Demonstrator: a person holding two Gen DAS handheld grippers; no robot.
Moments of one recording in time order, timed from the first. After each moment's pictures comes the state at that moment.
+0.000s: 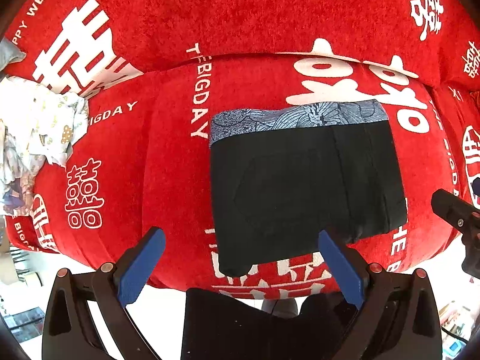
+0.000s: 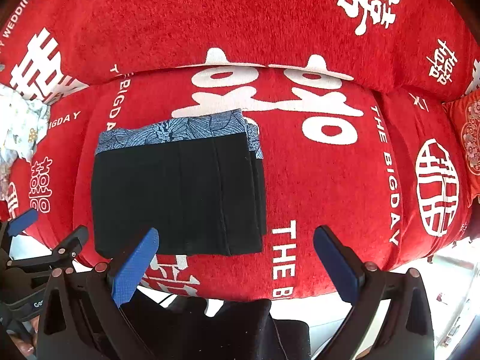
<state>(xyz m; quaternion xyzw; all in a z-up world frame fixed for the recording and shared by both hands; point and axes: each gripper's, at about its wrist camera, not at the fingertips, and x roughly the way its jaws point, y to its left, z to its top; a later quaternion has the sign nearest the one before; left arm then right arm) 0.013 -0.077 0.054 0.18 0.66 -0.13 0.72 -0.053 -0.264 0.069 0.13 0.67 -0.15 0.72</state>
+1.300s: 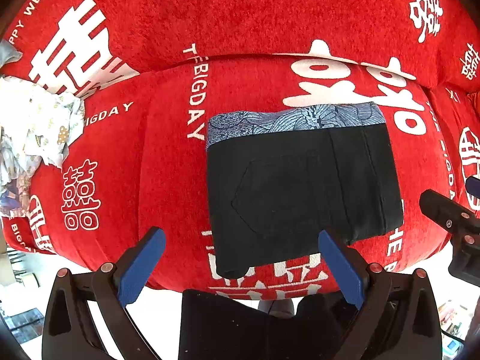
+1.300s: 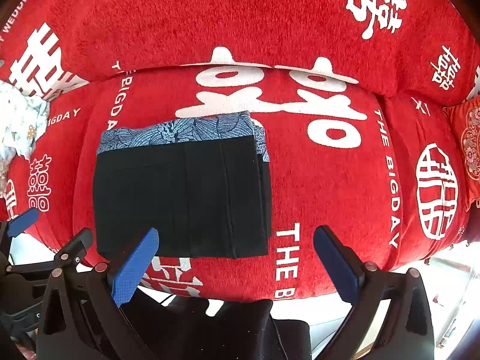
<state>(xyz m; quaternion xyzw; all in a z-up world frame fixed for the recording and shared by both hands) 0.018 -0.078 0.053 0.17 0.66 -0.14 0.72 -0.045 -0.255 0.067 0.12 0.67 -0.14 0.72</state>
